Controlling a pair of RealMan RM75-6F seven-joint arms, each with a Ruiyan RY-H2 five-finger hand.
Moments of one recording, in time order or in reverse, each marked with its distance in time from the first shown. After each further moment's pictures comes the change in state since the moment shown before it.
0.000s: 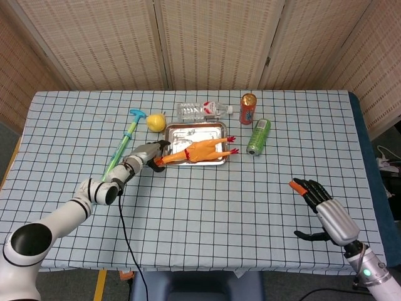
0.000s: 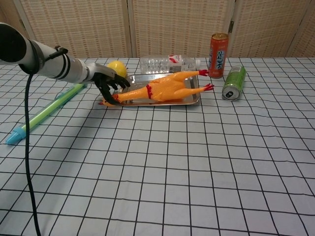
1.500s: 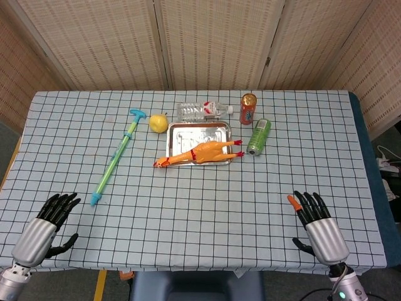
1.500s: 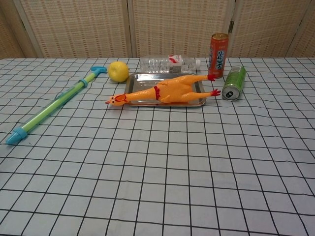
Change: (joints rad) left arm 1.010 0.545 0.397 -0.823 0.757 1.540 0.133; right arm -0.175 -0.244 0.004 -0.005 0.012 0.138 -0.639
